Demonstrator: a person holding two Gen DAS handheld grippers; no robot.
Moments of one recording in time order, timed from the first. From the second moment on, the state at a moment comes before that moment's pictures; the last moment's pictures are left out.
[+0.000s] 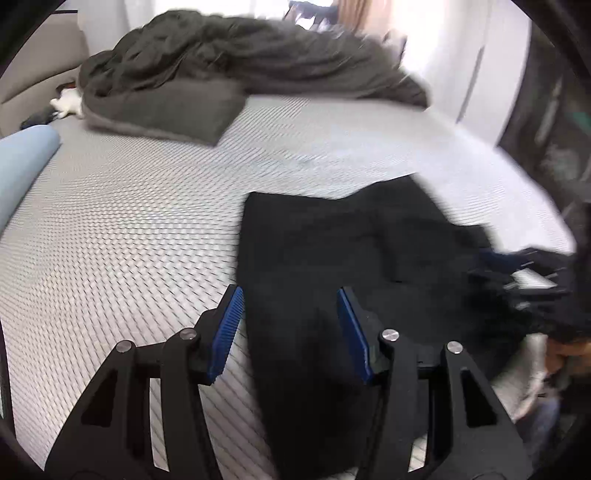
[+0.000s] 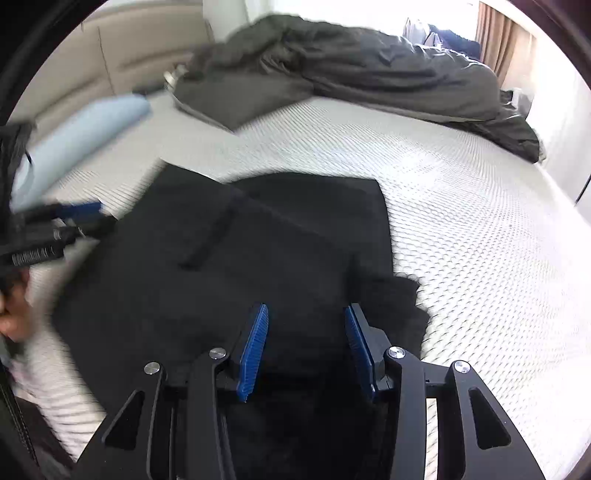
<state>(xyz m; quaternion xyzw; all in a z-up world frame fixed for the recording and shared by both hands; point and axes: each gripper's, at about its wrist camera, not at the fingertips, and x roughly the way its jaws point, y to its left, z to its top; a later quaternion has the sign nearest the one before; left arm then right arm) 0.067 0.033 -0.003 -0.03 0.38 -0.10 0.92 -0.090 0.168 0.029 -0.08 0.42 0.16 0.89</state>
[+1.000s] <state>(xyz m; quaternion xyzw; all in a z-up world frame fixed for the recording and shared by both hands) 0.079 0.078 -0.035 -0.17 0.44 -0.08 0.88 -0.121 0.025 0.008 0.28 0.47 0.22 0.81</state>
